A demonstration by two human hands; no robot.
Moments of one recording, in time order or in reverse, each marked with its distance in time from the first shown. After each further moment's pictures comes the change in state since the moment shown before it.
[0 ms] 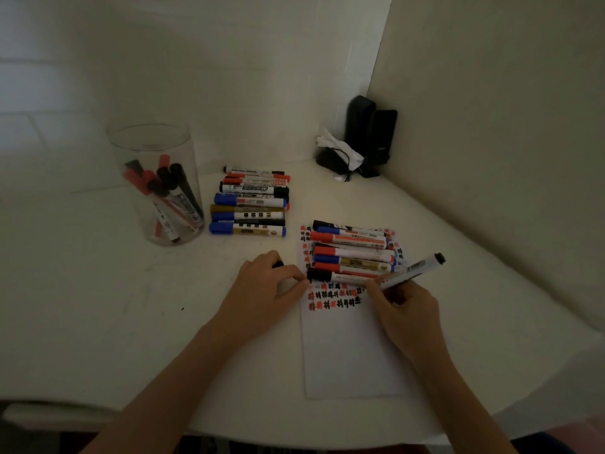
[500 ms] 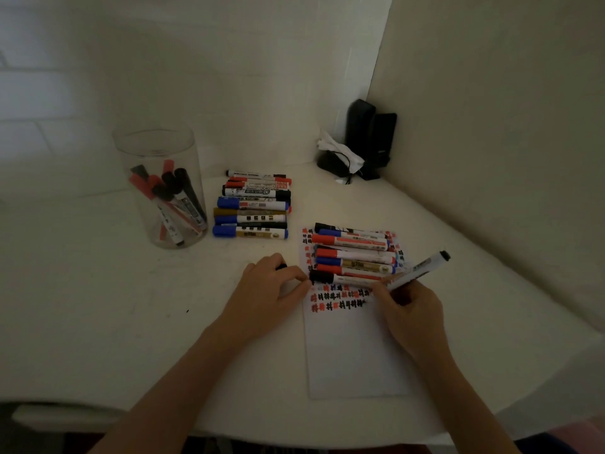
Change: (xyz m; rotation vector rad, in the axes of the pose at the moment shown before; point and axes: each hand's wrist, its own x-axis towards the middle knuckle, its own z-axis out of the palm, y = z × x) left_hand 0.002 0.000 -0.001 -0.020 -0.062 -0.011; right_hand 0.002 0.002 -0.001 0.027 0.035 0.079
